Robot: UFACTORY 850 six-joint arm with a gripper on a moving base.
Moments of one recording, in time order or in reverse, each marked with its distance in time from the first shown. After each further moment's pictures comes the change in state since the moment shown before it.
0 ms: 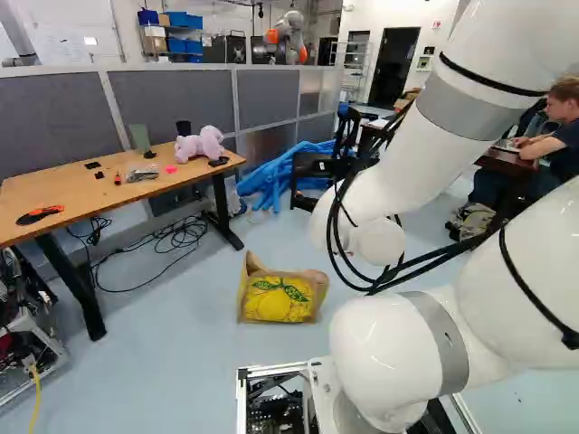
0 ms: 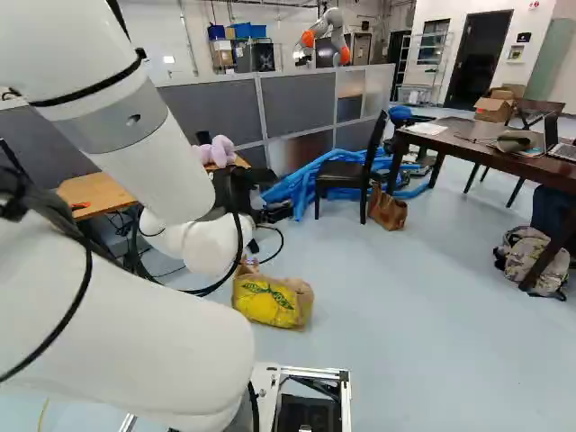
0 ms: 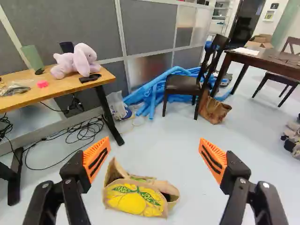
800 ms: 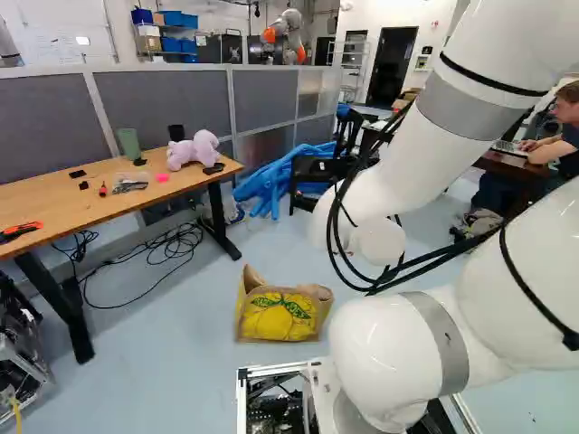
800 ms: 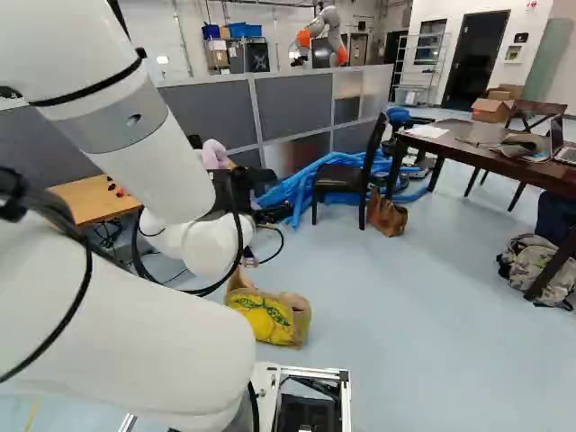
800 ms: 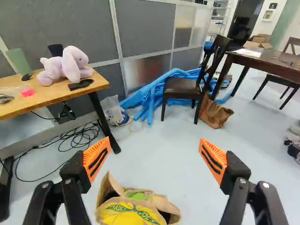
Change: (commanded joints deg) arm 0.0 -0.2 -0.1 0.0 -0.8 0.0
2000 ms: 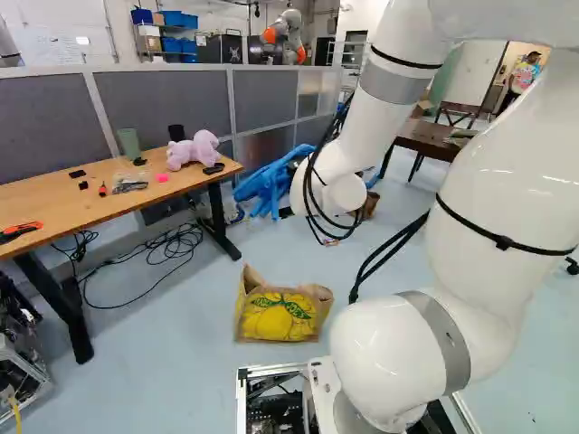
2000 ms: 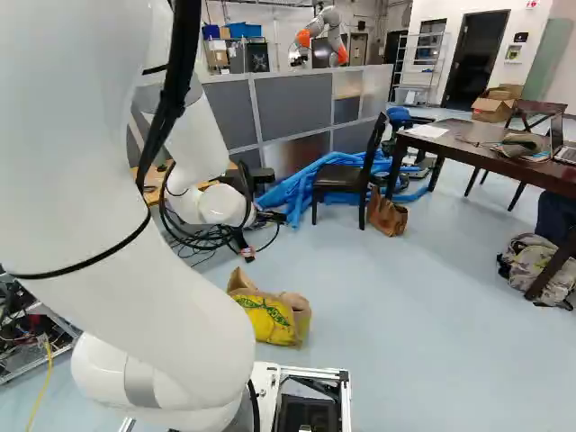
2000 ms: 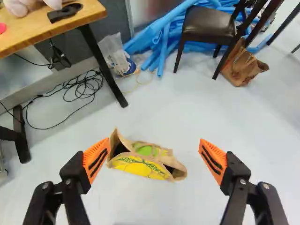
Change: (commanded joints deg) arm 4.7 -18.2 -17.3 0.0 -25.2 0.0
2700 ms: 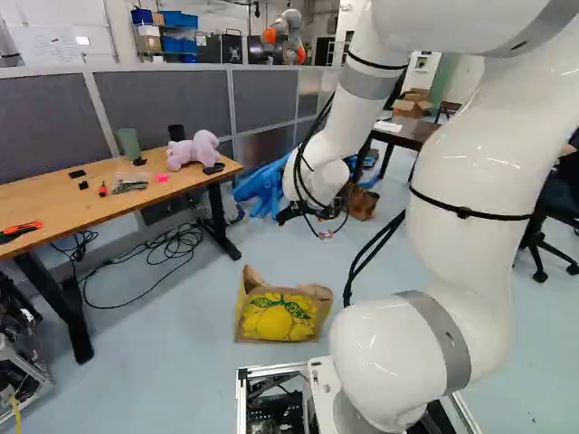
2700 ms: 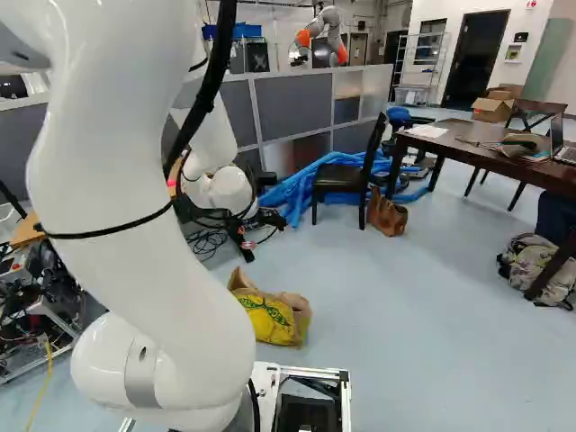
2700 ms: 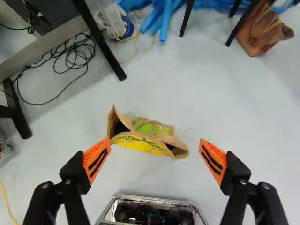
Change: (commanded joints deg) arm 0.2 -9.1 -10.3 0.0 -15.8 0.0
